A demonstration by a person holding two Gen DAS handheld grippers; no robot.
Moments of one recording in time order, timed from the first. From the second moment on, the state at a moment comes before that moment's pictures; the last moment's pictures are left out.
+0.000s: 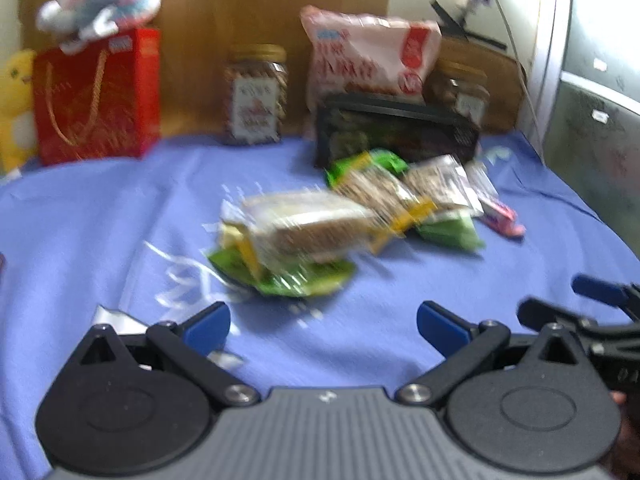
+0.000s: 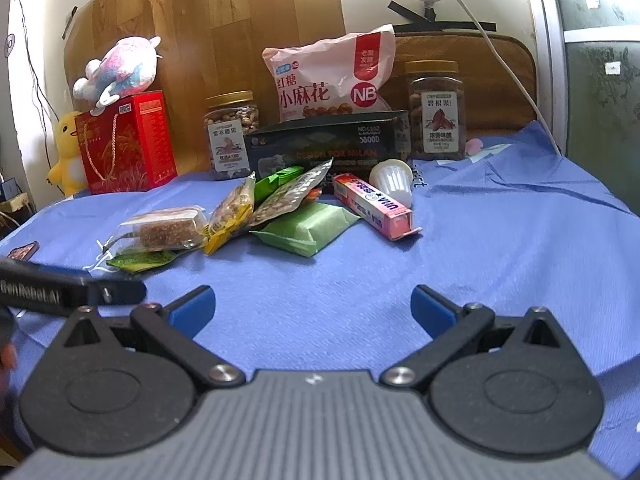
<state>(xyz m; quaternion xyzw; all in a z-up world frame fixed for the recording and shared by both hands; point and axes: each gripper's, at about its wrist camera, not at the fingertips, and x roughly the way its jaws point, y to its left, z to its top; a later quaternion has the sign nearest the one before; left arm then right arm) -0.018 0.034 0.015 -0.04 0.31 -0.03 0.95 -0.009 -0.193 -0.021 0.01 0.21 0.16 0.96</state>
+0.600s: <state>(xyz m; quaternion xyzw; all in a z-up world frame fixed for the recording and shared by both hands) 0.009 0.075 0.013 -0.02 0.24 0.04 0.97 -0.001 -0.166 -0.017 -0.03 0.20 0.18 0.96</state>
